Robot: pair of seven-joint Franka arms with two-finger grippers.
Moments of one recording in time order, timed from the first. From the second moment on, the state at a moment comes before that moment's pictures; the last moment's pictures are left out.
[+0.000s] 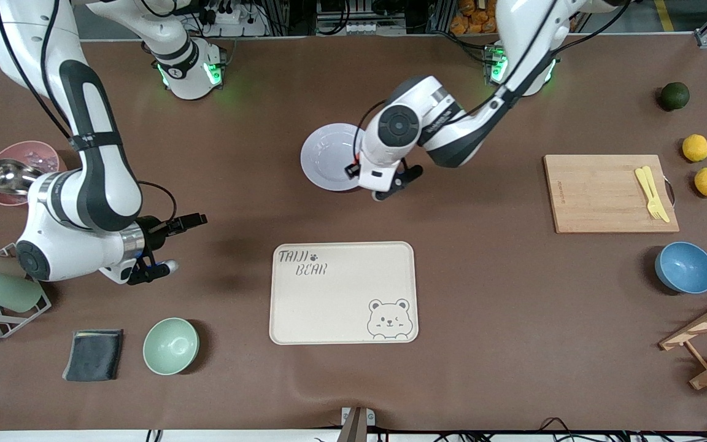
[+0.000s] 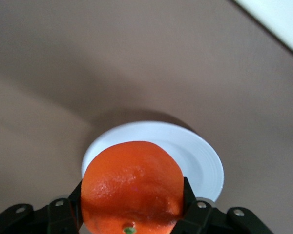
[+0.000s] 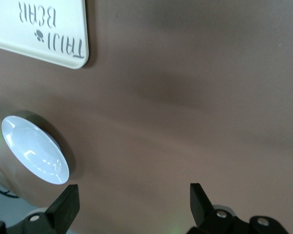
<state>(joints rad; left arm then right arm) -0.29 0.56 -0.63 -1.77 -0.02 2.18 -1.48 0.16 0.53 -0.10 -1.59 0.40 1.59 -0.29</state>
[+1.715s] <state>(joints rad) -0.56 0.44 -0.39 -1.70 0.07 2.15 -1.77 0.32 0.43 -0.08 -1.99 0.72 1.73 -0.31</state>
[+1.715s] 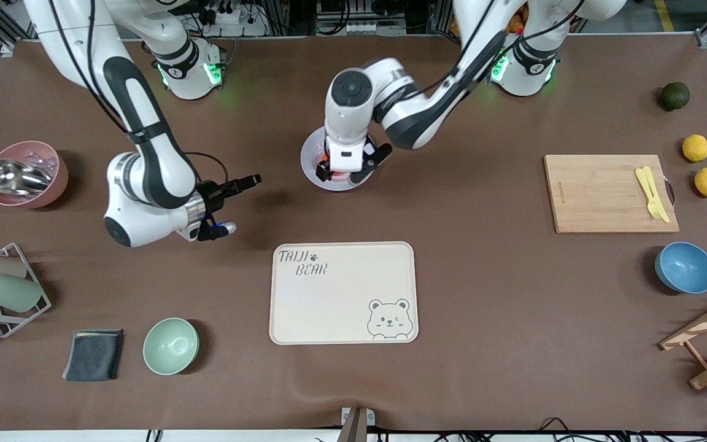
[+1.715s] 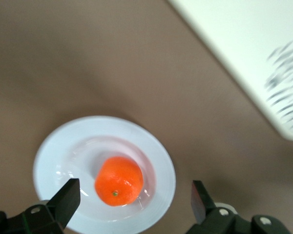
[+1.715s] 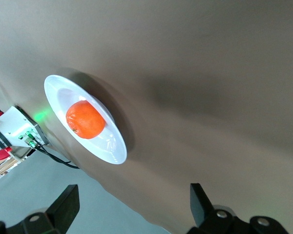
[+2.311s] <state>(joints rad) -0.08 0.13 -0.38 -1.70 0.08 1.93 -1.15 0.45 0.42 -0.08 -2.17 0.96 1.90 -0.49</state>
